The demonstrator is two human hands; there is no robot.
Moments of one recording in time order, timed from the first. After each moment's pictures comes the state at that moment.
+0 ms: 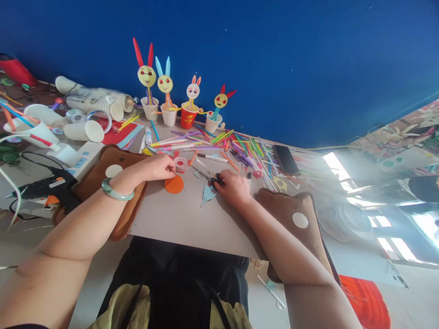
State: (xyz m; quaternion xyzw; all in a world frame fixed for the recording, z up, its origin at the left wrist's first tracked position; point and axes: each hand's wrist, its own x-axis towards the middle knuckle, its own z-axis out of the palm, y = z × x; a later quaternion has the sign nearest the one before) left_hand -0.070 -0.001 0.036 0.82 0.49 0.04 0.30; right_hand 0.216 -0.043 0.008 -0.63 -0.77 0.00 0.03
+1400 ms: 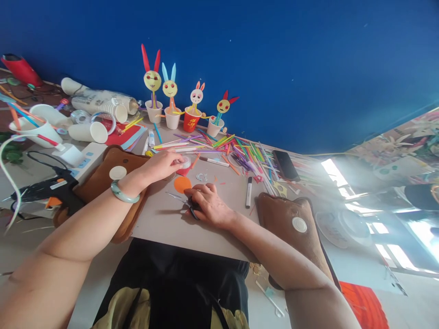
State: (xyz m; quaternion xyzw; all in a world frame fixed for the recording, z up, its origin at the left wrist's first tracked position) left_hand -0.065 0.004 0.021 0.83 0.47 0.25 0.18; right_hand 0.177 -0.074 -0.009 -0.26 -0.94 0.13 0.17
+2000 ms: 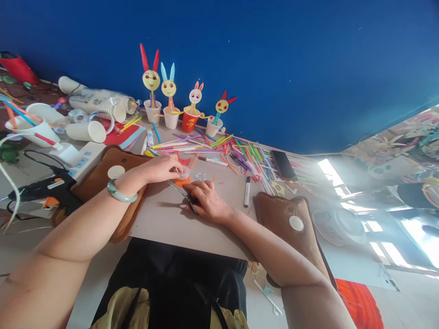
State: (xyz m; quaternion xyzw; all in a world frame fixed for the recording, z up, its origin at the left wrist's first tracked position) left_hand -0.070 0.001 0.028 0.88 0.39 0.14 0.24; right_hand 0.176 -0.067 -0.007 -0.28 -0.93 0.17 0.17
